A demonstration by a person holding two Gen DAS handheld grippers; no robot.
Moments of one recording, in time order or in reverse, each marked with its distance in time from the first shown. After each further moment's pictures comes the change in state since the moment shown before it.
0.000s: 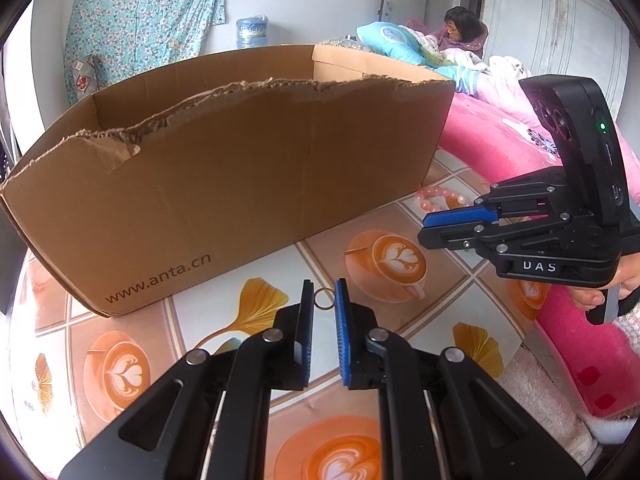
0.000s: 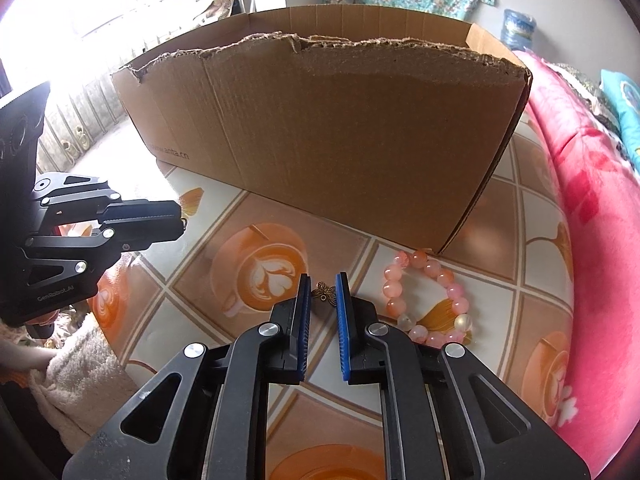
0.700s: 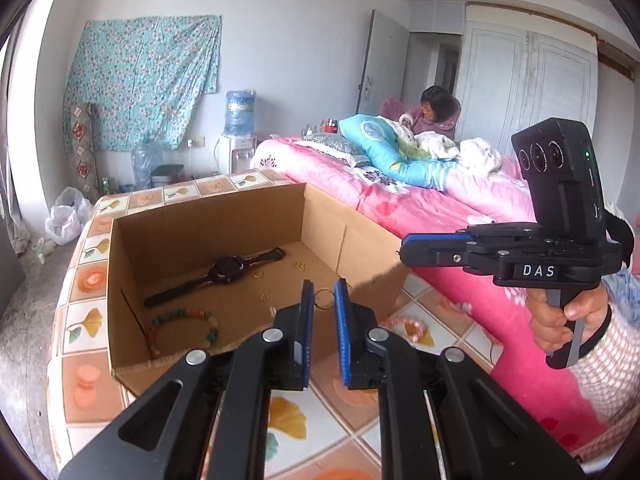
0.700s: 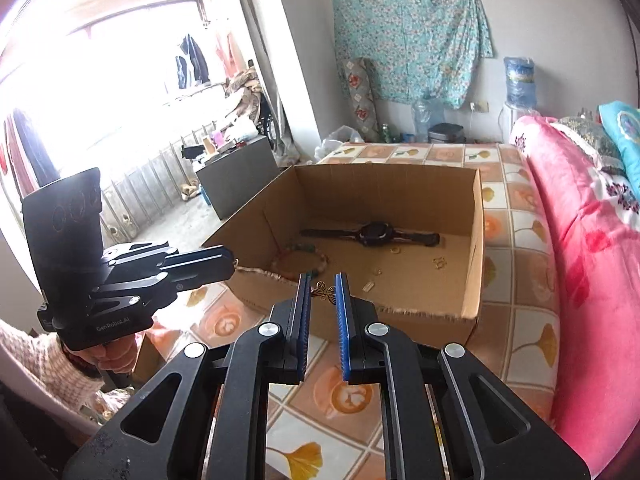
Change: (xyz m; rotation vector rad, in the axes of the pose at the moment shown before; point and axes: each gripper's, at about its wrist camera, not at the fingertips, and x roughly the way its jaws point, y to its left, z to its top) left arm -0.084 0.031 0.075 -0.017 -0.252 -0.097; right arm -0.085 -0.020 0.086 0.113 -0.276 0.176
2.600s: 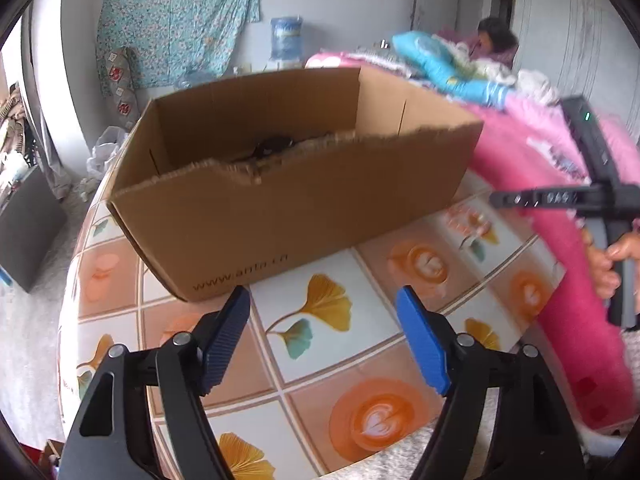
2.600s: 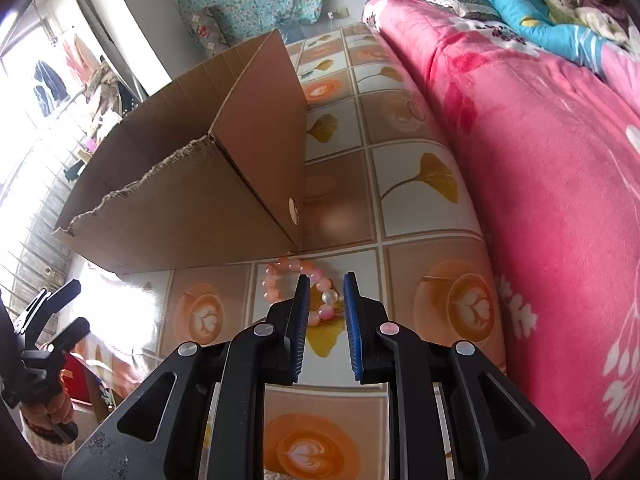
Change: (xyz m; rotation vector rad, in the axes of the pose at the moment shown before) left arm 0.022 0.001 -0.084 -0.008 0.296 0.235; right arm 0.020 -0.072 -0.105 0.355 0.224 -0.355
